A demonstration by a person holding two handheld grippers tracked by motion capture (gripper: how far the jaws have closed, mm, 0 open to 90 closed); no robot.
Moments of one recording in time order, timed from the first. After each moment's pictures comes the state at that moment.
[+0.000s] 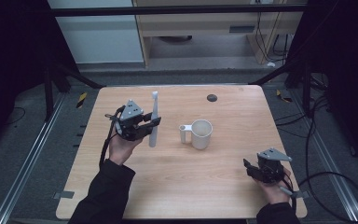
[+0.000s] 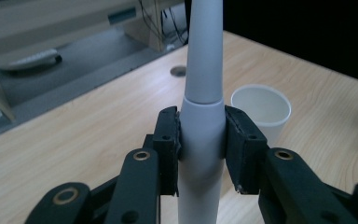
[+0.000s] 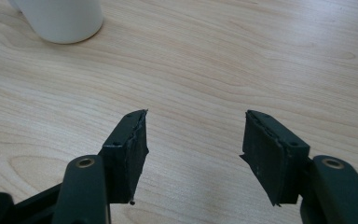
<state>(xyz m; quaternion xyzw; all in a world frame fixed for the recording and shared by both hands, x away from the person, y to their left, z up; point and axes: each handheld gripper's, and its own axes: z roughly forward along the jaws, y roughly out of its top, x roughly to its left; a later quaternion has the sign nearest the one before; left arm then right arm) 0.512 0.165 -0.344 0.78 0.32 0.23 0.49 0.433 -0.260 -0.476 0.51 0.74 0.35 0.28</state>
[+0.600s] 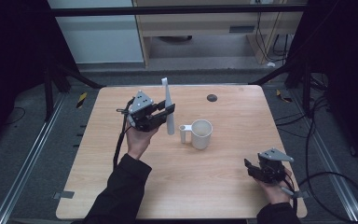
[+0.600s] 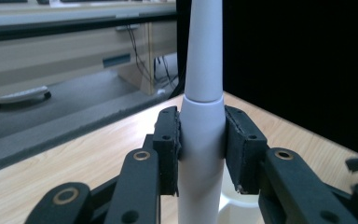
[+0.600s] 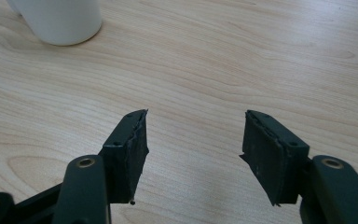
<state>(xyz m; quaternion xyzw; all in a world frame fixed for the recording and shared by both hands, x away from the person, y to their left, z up) 0.529 0.129 -0.336 0.72 0.31 0.23 0.57 0.433 -0.264 -0.477 0.51 0.73 0.35 0.28</state>
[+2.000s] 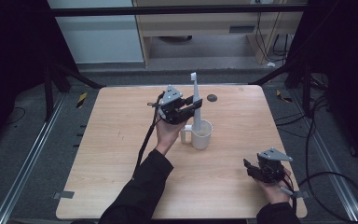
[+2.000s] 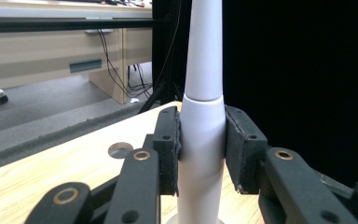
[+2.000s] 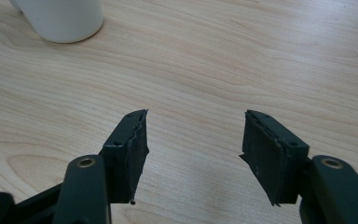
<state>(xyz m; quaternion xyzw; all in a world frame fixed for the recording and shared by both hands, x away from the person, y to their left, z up) 0.561 0.055 -0.352 0.72 0.31 0.18 0.60 0.434 -0.263 -0.478 0.51 0.74 0.35 0.27</state>
